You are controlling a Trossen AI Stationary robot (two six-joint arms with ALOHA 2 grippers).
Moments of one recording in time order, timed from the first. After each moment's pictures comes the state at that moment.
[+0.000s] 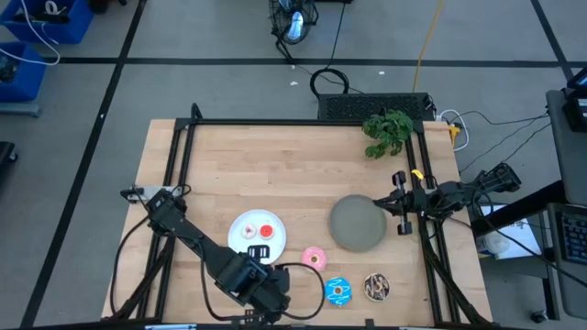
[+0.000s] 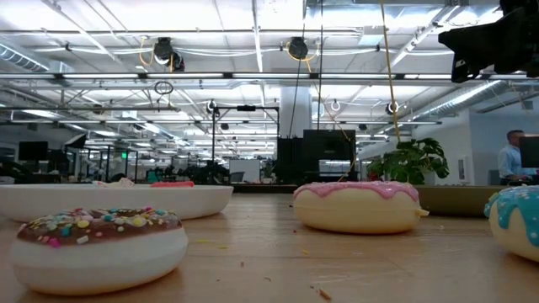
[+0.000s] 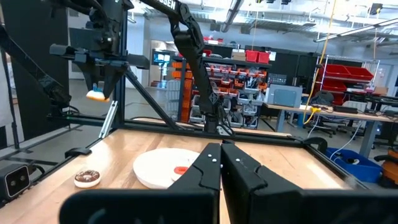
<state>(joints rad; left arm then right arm) -0.62 2.18 2.33 -1.52 -0.07 -0.65 0.36 0.02 0.01 0.16 0.31 -0.14</state>
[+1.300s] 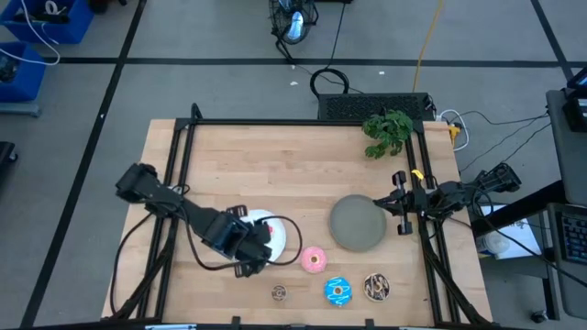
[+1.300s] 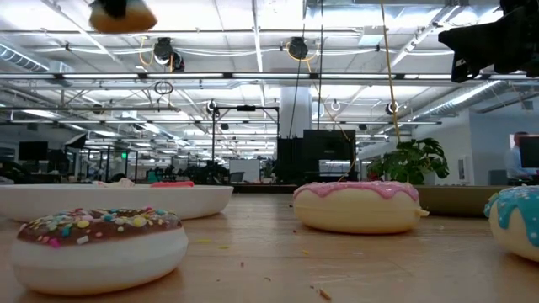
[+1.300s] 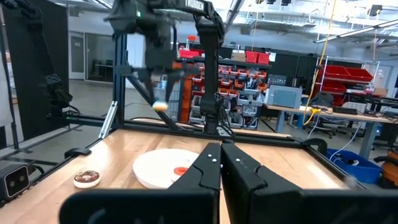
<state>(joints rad) -0.49 1.78 1.69 -1.38 -0.17 -0.69 0.36 0.02 0.01 0.17 0.31 -0.14</state>
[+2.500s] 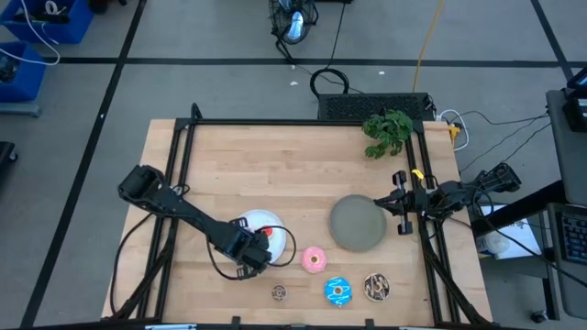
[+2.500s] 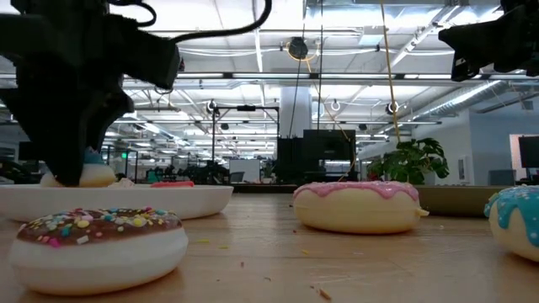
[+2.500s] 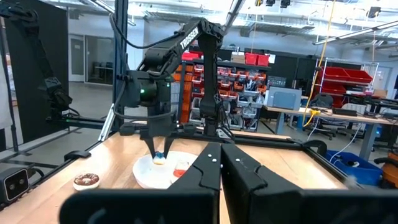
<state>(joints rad) -0.48 1.81 1.18 -0.88 -0.08 -0.71 0.36 0.02 0.01 0.18 0.31 -0.14</state>
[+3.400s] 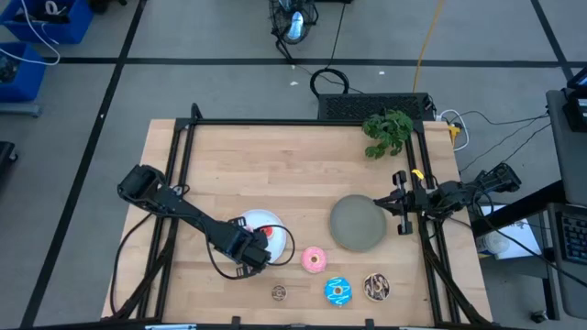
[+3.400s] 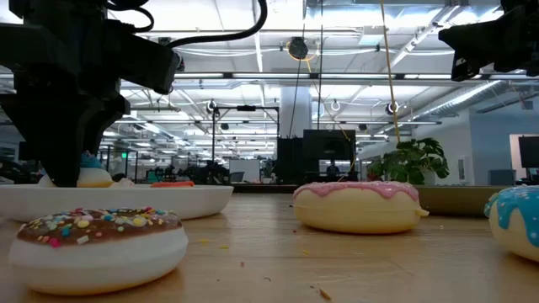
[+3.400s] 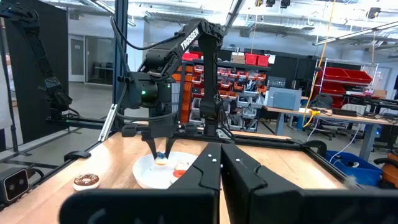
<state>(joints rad) -0.48 1.81 1.17 -0.89 -0.08 -0.73 0.36 0.02 0.01 0.18 0.31 -0.14</state>
